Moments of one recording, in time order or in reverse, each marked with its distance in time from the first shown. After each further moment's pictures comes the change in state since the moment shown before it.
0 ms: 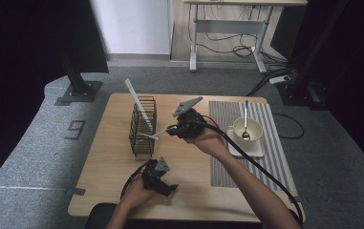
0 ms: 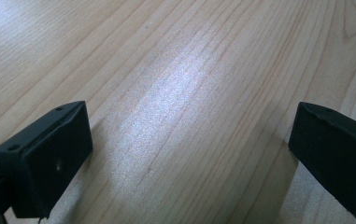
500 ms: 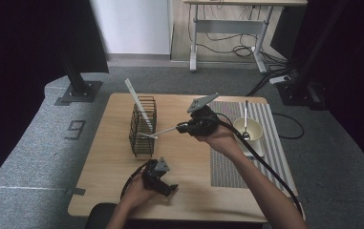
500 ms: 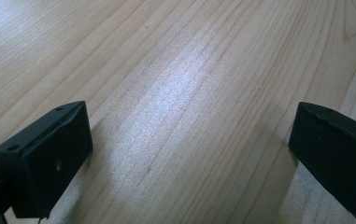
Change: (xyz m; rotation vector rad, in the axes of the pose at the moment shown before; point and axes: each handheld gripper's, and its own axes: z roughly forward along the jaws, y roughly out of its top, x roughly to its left) left arm 0.000 0.000 0.000 0.000 0.001 0.000; right arm -0.009 -0.010 -0.035 -0.046 0.007 0.037
